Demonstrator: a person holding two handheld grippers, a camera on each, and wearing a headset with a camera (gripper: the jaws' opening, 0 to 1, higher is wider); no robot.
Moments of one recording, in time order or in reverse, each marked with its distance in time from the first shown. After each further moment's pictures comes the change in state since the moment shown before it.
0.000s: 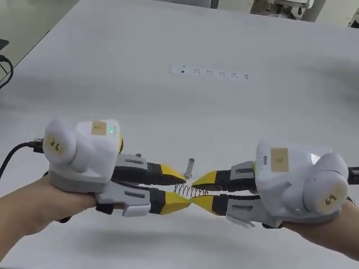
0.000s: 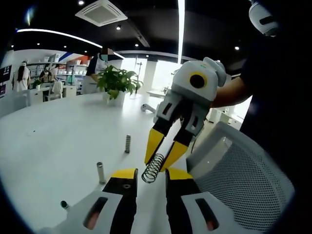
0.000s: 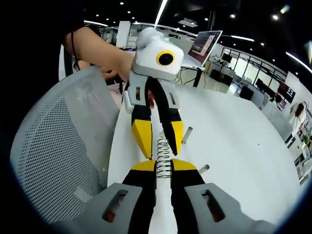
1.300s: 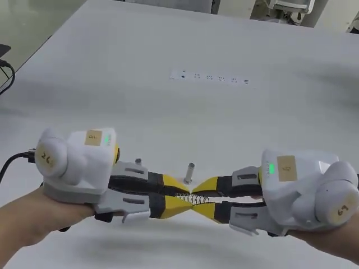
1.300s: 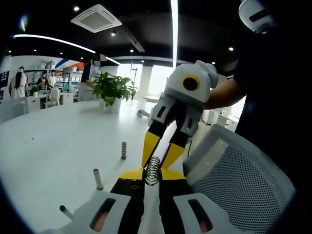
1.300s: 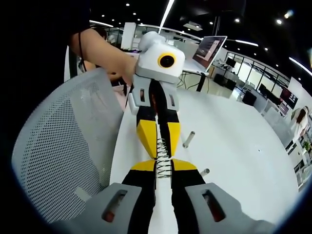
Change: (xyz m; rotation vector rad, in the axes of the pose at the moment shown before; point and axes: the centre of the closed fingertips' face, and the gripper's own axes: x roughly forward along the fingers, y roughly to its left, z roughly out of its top) left arm -0.002 -0.009 0.008 0.040 -0.048 -0.022; right arm -0.006 0.004 0.007 -0.041 -0.027 0.021
